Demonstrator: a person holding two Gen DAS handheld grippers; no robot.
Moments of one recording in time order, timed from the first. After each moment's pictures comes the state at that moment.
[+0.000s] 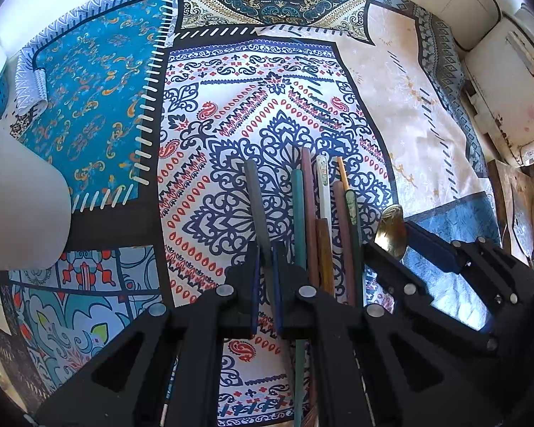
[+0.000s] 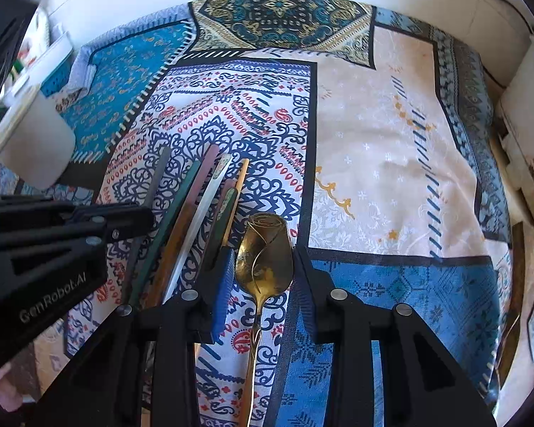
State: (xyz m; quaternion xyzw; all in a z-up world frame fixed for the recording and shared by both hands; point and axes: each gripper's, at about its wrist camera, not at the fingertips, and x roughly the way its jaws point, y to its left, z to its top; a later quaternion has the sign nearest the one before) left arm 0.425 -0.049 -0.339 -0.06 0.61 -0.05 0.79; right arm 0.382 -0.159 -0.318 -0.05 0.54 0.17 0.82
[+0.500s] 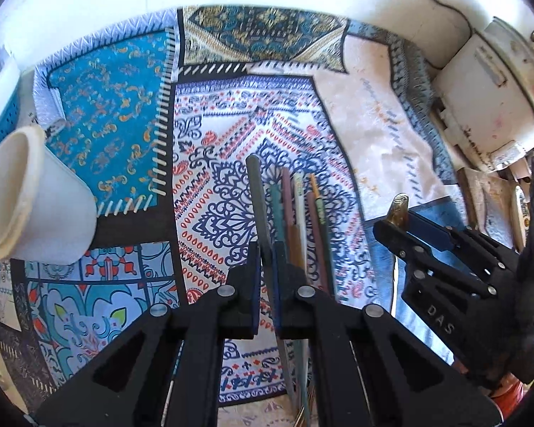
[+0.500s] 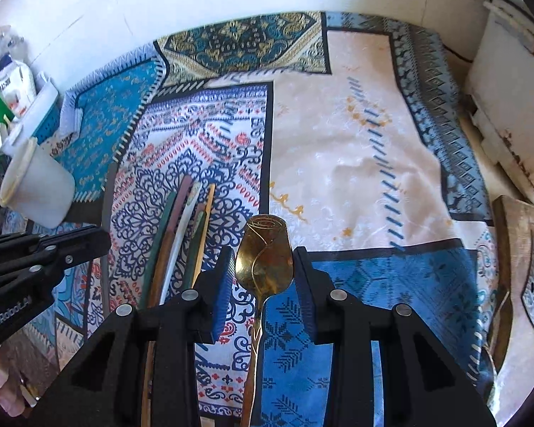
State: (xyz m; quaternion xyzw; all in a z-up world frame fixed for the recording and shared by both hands) left arm 0.397 -0.036 -0.294 -0.07 0.56 -0.07 0.82; right arm 0.371 -0.191 -0.291 0.00 0.52 0.14 0.85
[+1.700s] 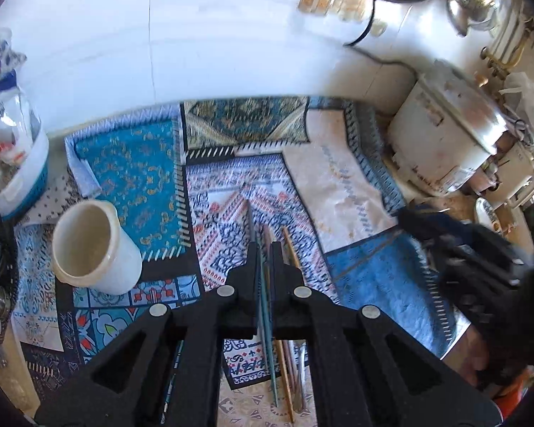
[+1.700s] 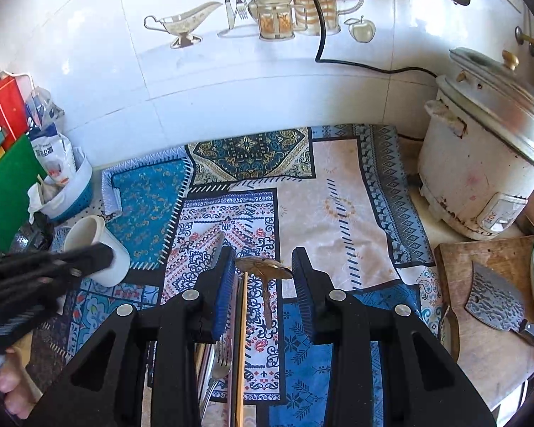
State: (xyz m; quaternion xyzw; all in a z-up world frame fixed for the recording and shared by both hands) left arm 0.367 -0.024 -0.203 -0.05 0.49 -0.10 0.87; right arm 0.317 -0.196 -0.181 0.02 0.39 0.11 0.91
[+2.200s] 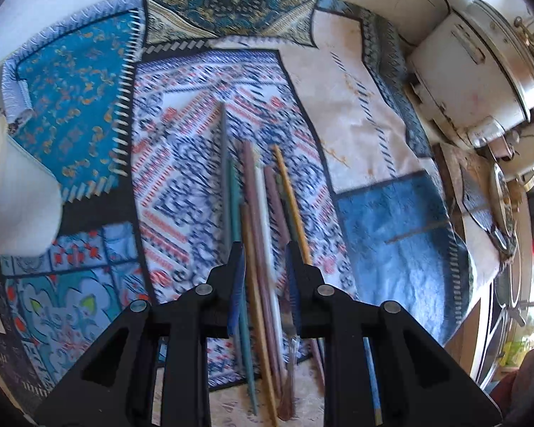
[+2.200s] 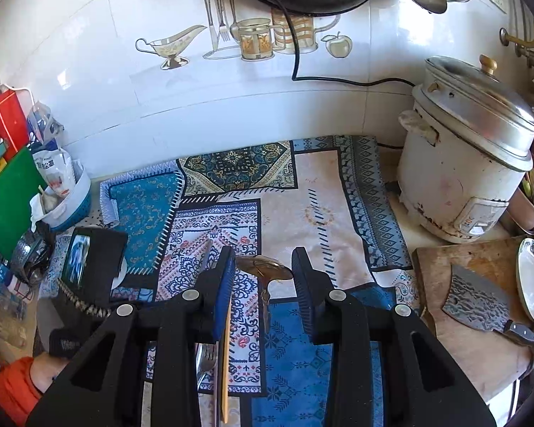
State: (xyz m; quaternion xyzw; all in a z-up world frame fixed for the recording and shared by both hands) left arm 0.386 -0.056 -0.303 -0.08 0.60 -0.14 0.78; right arm 0.308 -0.222 -0.167 0.03 0.39 0.10 0.92
